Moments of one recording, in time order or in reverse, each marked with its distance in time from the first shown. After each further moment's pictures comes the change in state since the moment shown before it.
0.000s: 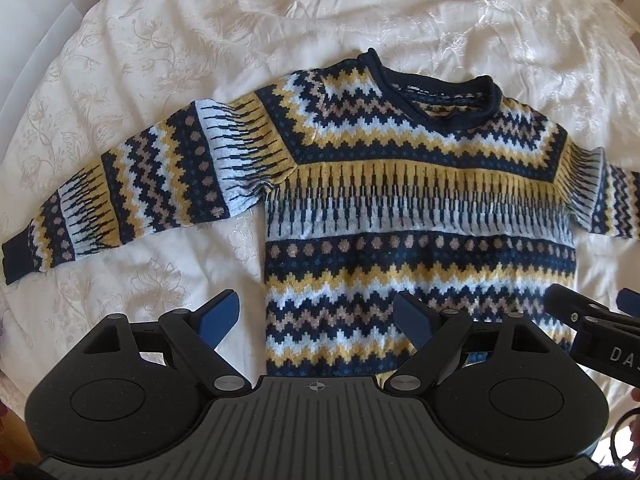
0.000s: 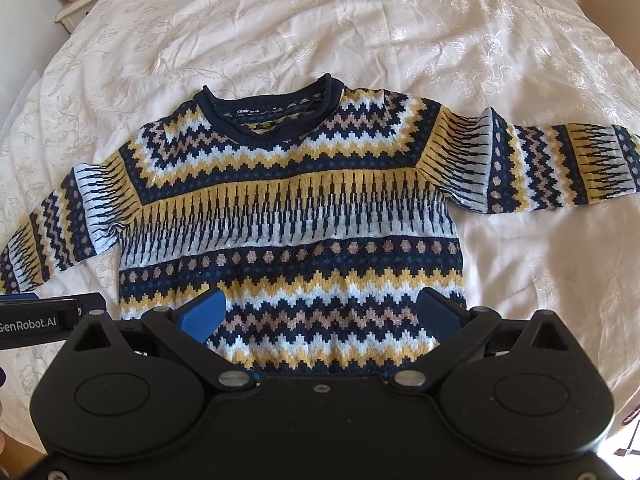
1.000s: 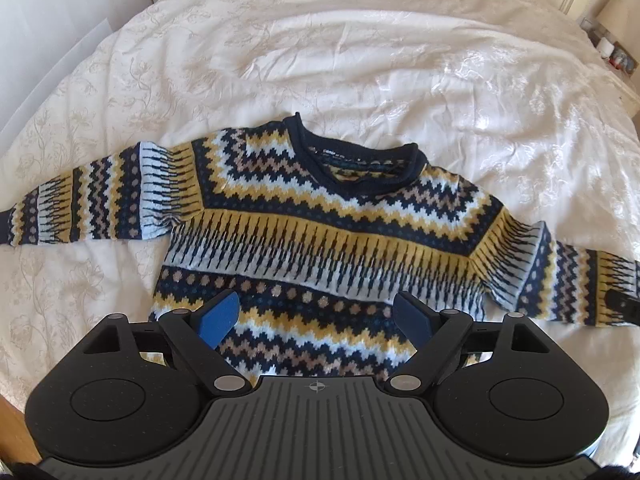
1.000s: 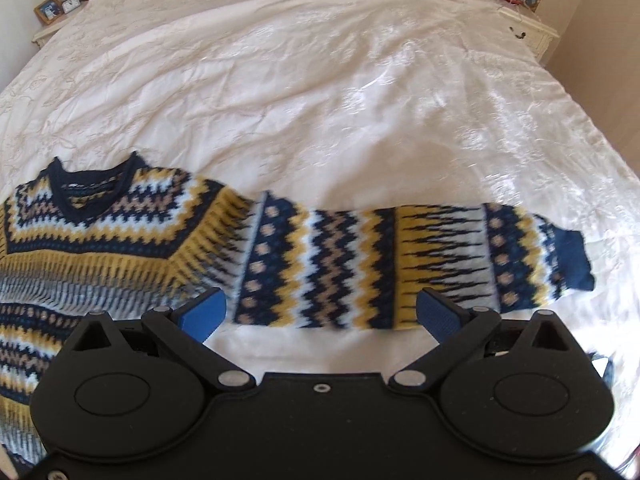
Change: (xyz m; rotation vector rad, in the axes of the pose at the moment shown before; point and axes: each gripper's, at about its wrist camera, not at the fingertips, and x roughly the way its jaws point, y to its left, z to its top) left arm -0.031 -0.137 -0.007 -0.162 -0.215 0.016; right arm 0.011 -0.259 0.077 -0.066 -0.170 -0.145
